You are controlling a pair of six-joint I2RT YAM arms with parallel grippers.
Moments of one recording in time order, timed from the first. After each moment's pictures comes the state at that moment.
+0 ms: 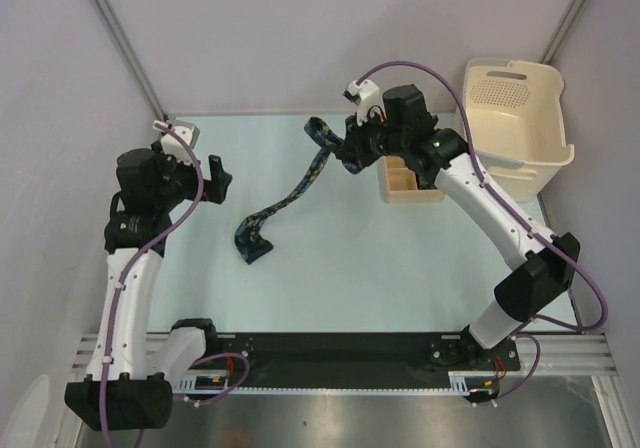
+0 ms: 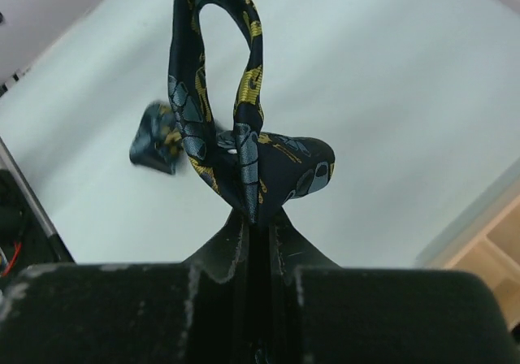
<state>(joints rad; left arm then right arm) 0.04 0.96 1.08 -0.51 0.34 0.13 0.57 1.60 1.68 -0.52 -0.35 0.02</state>
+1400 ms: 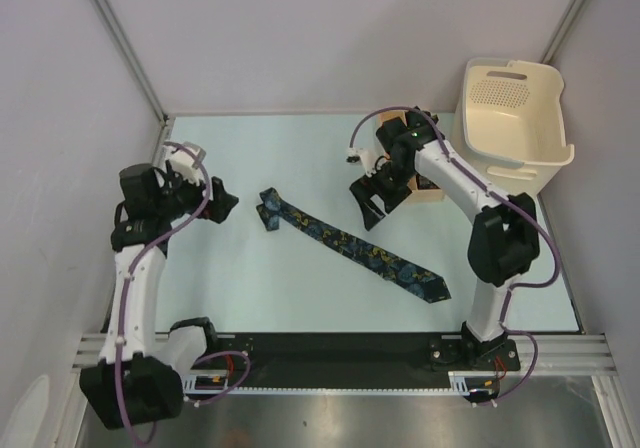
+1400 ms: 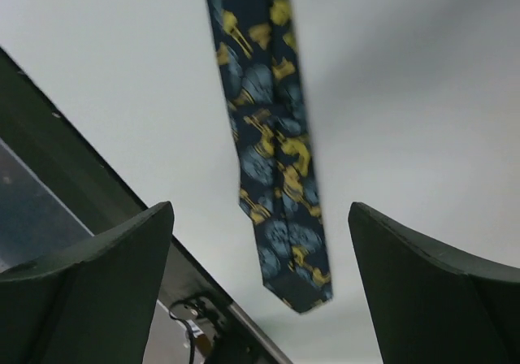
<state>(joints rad) 0.20 0.93 0.90 -0.46 0.65 0.21 0.49 1.92 1.74 -1.18 -0.46 -0.32</state>
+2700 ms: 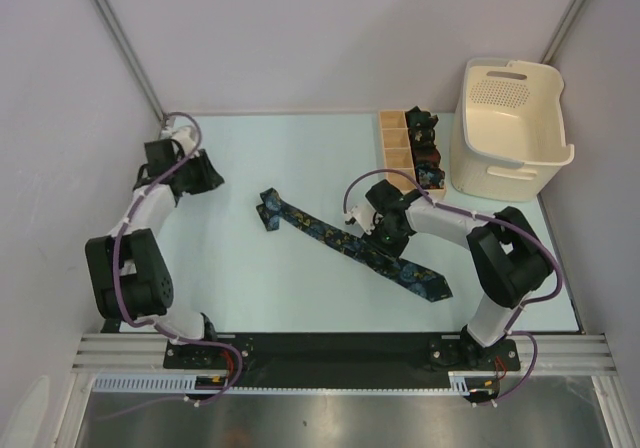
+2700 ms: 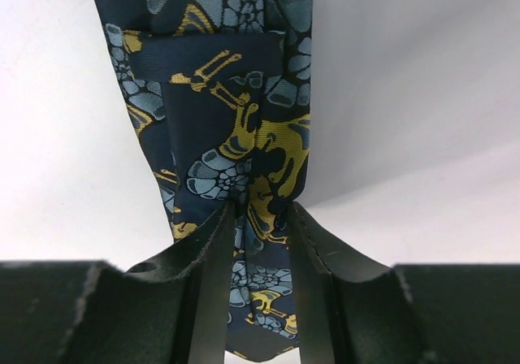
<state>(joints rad) 0.15 1.55 1.04 -0.24 0.40 -0.07 0.61 1.72 1.05 -0.68 -0.13 -0.40</state>
